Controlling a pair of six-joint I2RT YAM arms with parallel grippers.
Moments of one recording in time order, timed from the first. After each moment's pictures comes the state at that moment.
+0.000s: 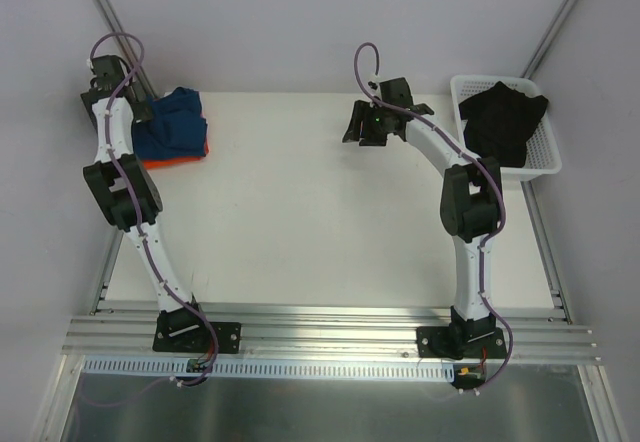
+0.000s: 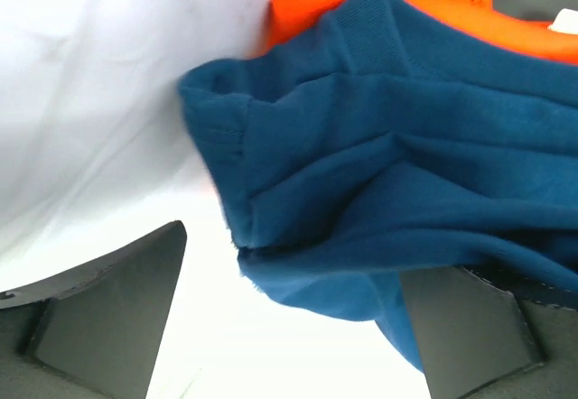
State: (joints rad) left arm 0.37 2.29 2.22 -0.73 -0.26 -0.03; right arm 0.35 2.18 1.88 -0.50 -0.33 0.40
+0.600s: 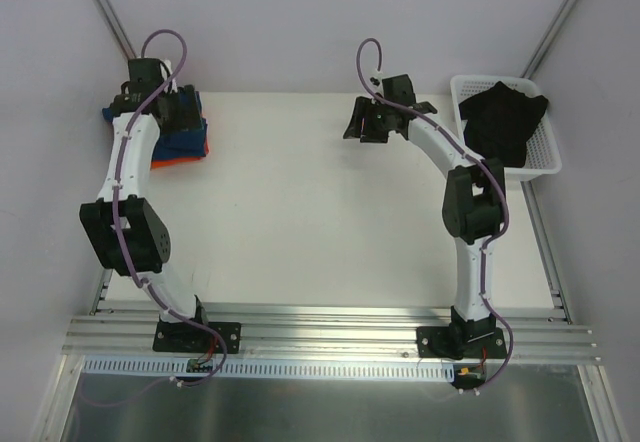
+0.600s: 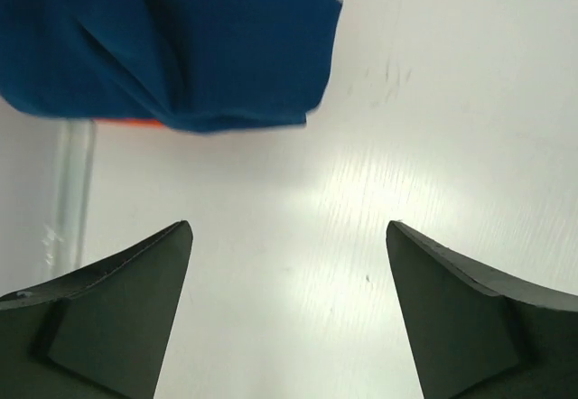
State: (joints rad) left arm 0.14 1.73 1.76 -0.79 -0.02 -0.06; right arm 0.34 2.16 1.88 -0.51 -0.33 0.40
